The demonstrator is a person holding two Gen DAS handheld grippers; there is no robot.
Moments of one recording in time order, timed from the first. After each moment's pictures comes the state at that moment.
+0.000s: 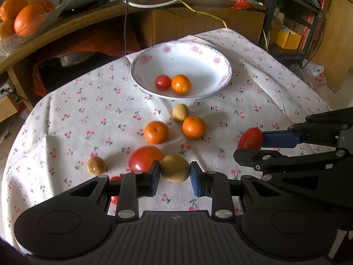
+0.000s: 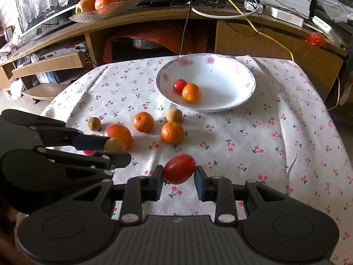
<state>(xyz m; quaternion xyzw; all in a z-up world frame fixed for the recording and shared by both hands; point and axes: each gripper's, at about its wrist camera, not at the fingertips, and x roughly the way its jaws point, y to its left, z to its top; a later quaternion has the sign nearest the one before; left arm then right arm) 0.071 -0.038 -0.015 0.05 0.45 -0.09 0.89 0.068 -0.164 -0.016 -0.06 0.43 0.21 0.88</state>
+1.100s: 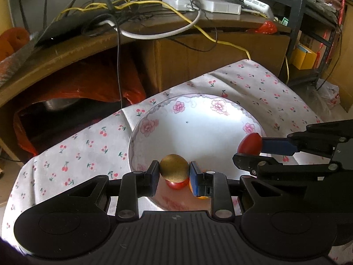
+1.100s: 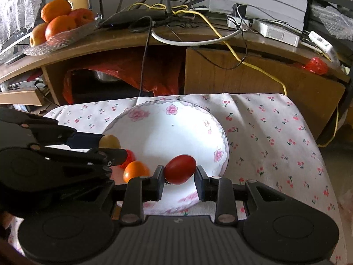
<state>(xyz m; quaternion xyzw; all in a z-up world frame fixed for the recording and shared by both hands) 0.212 -0.050 -0.009 0.06 0.43 -0.08 0.90 0.207 -0.171 -0.011 -0.06 0.40 0.17 0.90</state>
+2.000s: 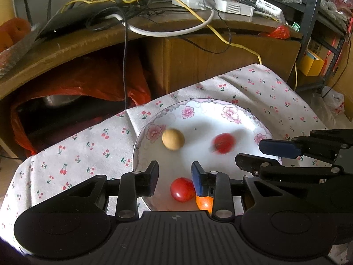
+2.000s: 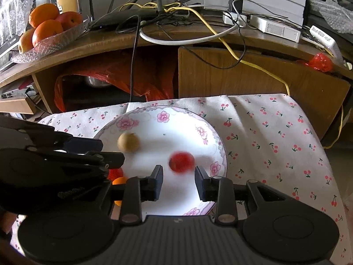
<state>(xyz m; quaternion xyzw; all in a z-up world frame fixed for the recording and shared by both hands) 0.230 -0.042 -0.013 0.04 0.43 -0.07 0.90 0.231 -0.173 -0.020 -0.04 0.40 0.17 0.90</state>
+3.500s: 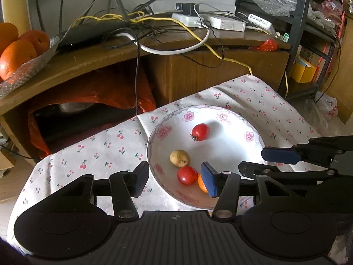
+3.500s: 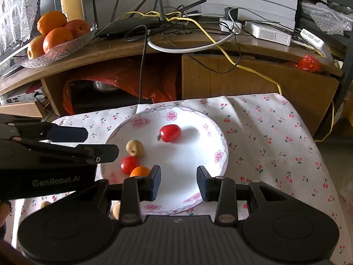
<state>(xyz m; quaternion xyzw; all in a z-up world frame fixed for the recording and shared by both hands) 0.185 -0.029 0.015 0.04 0.40 -0.08 0.91 0.193 -0.172 -0.002 -0.03 0.39 0.16 0.91</state>
